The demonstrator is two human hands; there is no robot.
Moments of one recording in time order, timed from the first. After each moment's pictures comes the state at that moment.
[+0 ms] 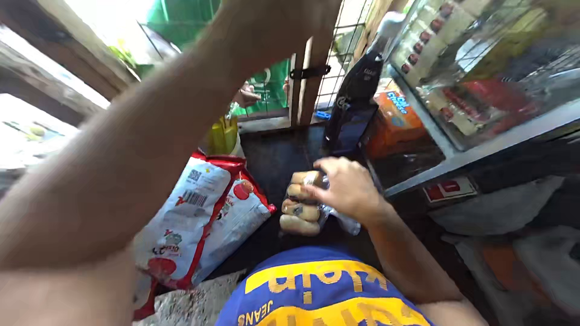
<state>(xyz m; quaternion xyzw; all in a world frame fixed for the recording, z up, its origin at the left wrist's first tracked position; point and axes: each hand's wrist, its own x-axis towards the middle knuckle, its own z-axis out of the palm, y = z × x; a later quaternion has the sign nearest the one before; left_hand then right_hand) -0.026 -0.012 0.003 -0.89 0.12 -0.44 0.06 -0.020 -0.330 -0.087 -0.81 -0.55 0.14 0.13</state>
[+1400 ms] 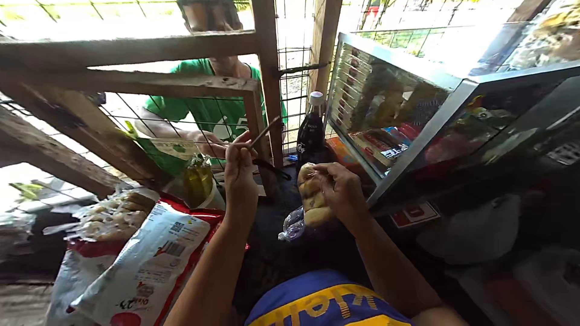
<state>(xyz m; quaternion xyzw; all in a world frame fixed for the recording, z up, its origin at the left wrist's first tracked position) -0.104 -0.218 -0.053 -0.68 -0.16 -0.54 -0.47 0.047 -0.363 -0.081 -0.72 -0.51 -0.10 0.46</state>
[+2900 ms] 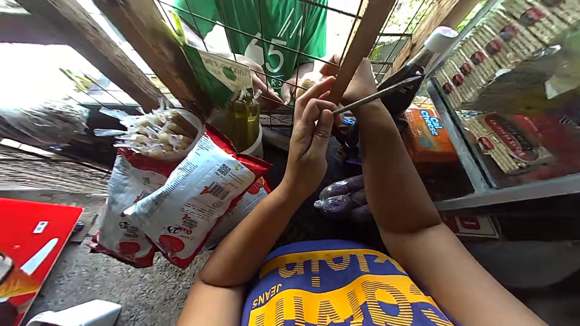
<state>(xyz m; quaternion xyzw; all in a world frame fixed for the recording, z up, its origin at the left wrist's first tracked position) -0.108 -0.222 -0.070 -0.64 -0.10 -0.55 -0.54 0.067 -0.162 -0.046 -0.69 -0.61 0.07 0.38</state>
